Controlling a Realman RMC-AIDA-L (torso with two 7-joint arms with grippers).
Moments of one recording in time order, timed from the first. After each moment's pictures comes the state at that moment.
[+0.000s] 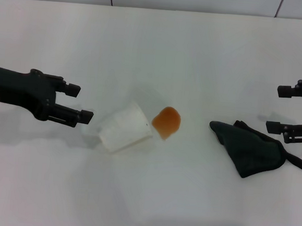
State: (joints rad) left arm -0.54 -2.02 0.82 1.05 2.21 1.74 -1.81; right arm 0.33 2.01 -0.87 -1.13 -1.89 -1.67 1.46
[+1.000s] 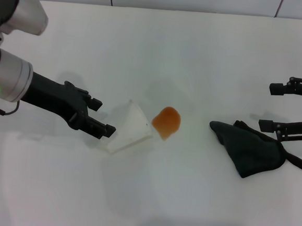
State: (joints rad) left arm -0.66 -2.08 0.95 0.97 2.39 1.60 -1.89; right arm 0.35 2.01 -0.89 -1.13 -1.88 -1.67 1.46
